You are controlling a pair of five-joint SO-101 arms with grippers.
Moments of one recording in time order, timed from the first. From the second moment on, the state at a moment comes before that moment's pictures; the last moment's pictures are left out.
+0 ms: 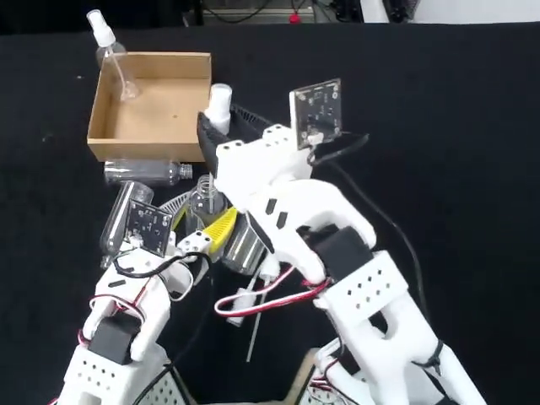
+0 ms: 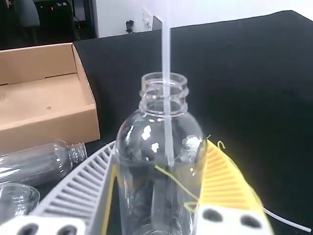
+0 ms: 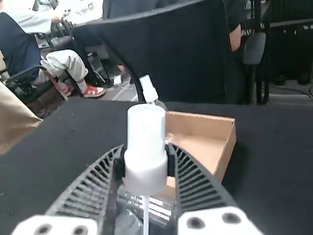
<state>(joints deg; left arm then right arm) 15.9 -103.9 90.8 34.9 0.3 -32.3 -46.1 41.4 26.4 -15.8</state>
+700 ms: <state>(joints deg) 14.8 -103.8 90.8 34.9 0.3 -34.5 -52.5 52.7 25.9 -14.5</state>
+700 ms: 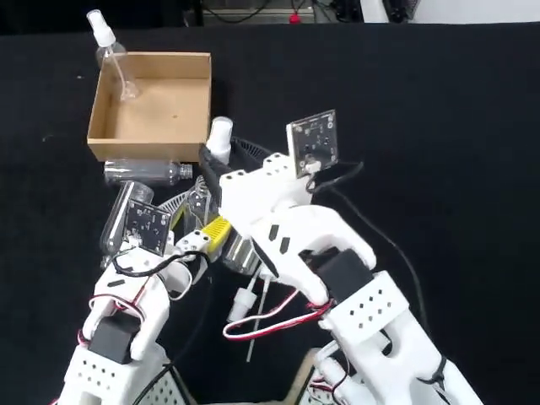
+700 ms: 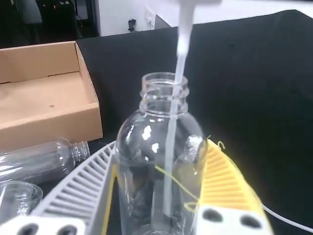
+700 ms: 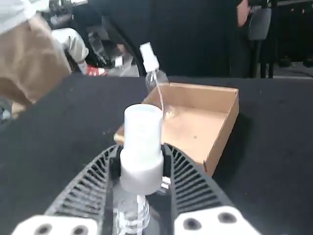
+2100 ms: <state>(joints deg) 14.8 -103.9 90.9 34.9 0.3 -38.5 -52.6 56.4 25.5 -4.9</state>
